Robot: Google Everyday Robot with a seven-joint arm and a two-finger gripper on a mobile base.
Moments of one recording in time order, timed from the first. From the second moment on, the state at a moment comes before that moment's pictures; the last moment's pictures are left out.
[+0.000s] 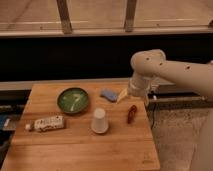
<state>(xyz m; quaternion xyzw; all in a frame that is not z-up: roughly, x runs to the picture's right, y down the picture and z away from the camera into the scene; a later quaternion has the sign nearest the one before) 0.136 0.074 0.719 -0.29 0.22 0.67 0.64</state>
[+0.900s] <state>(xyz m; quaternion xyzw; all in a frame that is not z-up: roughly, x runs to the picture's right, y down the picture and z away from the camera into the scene) 0.136 0.072 0.716 -0.28 0.21 0.67 0.66</state>
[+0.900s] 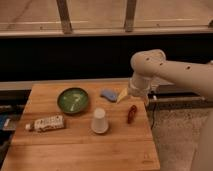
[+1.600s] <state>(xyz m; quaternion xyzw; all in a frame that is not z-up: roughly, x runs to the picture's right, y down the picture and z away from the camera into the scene) 0.131 0.093 0.750 -0.29 0.22 0.66 0.66</state>
